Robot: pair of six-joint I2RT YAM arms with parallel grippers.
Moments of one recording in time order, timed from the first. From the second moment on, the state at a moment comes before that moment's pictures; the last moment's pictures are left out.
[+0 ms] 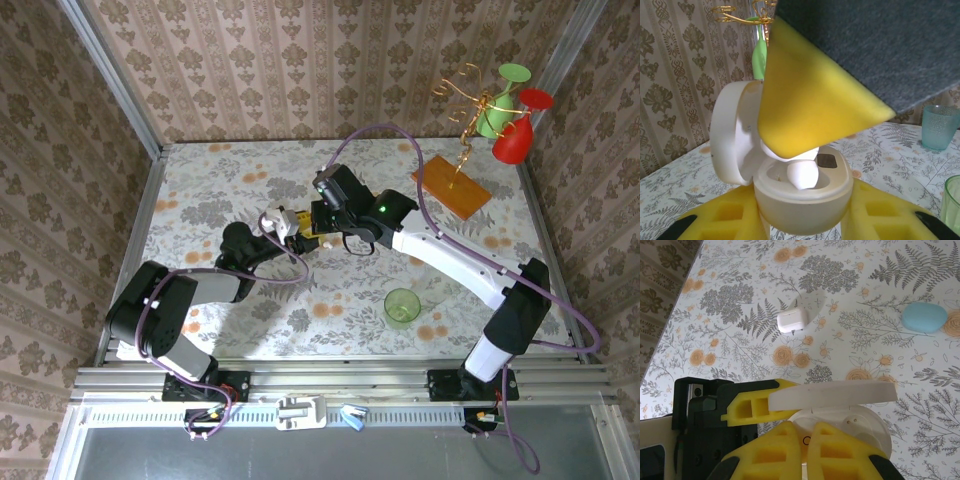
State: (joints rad) left arm -0.51 1.56 0.52 1.16 0.74 -0.01; right arm 0.82 1.65 1.62 -0.74 0.18 0.61
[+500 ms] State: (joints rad) left arm -0.52 1.56 0.52 1.16 0.73 -0.01; right arm 0.82 1.65 1.59 -0.74 0.18 0.60
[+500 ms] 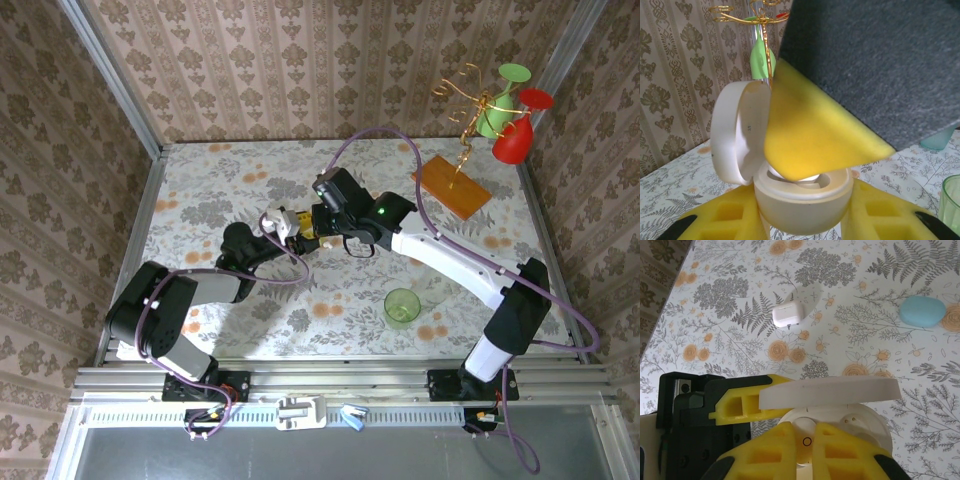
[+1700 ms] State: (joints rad) left arm -0.47 1.40 0.45 1.16 0.73 -0.01; right arm 0.51 1.58 1.17 -0.45 0.02 0.63
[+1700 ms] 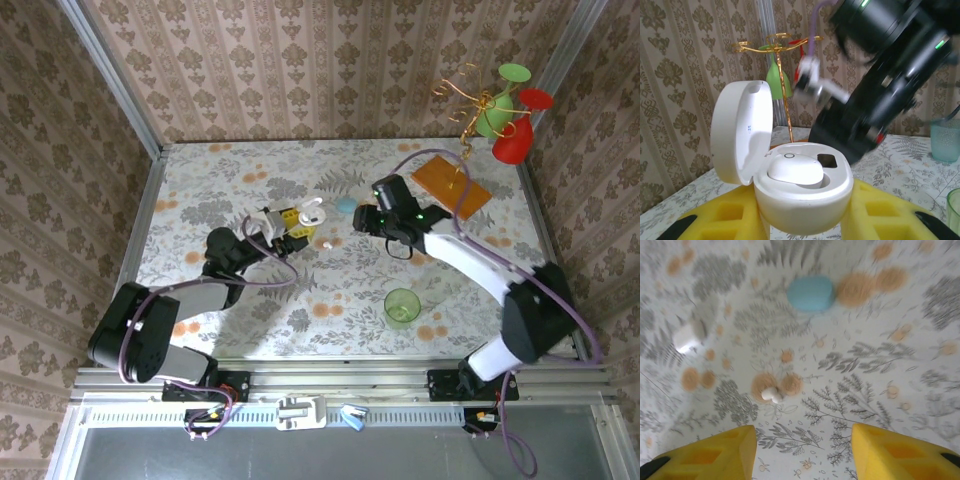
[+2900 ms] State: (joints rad) left arm -0.48 1.36 0.45 1.12 0.73 -0.01; right arm 0.50 2.15 1.45 -0.33 -0.49 0.44
